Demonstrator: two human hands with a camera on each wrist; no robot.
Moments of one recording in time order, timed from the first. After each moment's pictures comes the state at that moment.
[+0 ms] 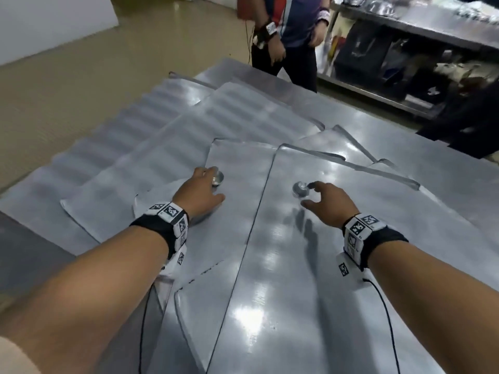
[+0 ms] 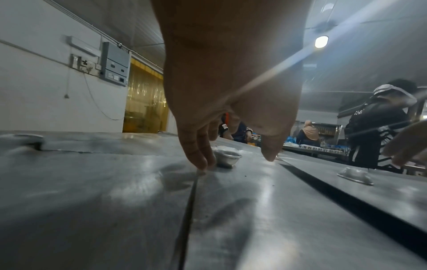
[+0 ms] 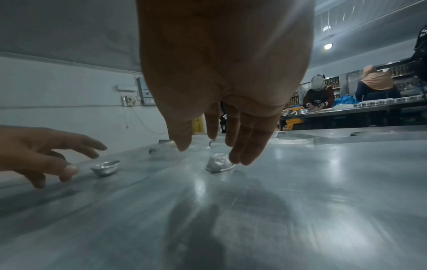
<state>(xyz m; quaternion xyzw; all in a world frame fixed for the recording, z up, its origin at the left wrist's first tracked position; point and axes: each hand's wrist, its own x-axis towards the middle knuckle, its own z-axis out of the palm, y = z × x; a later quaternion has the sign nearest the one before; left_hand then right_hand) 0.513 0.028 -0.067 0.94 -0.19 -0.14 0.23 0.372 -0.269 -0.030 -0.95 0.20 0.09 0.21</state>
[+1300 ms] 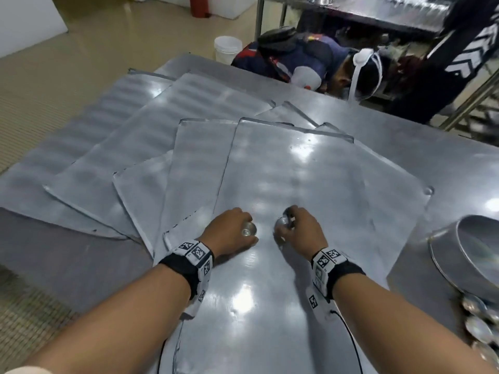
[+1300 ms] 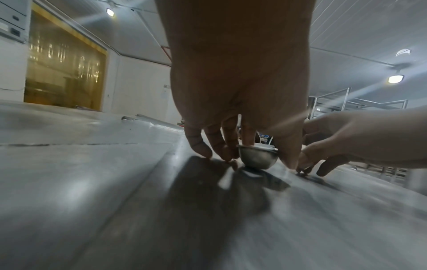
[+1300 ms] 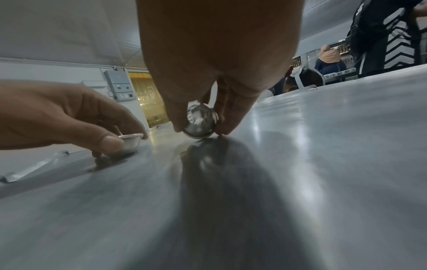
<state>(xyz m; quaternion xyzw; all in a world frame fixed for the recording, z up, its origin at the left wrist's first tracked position) 0.275 -0.016 -0.050 0.88 -0.39 -0.22 0.18 0.161 -0.203 -0.063 -0.91 0.28 0.01 0.31</state>
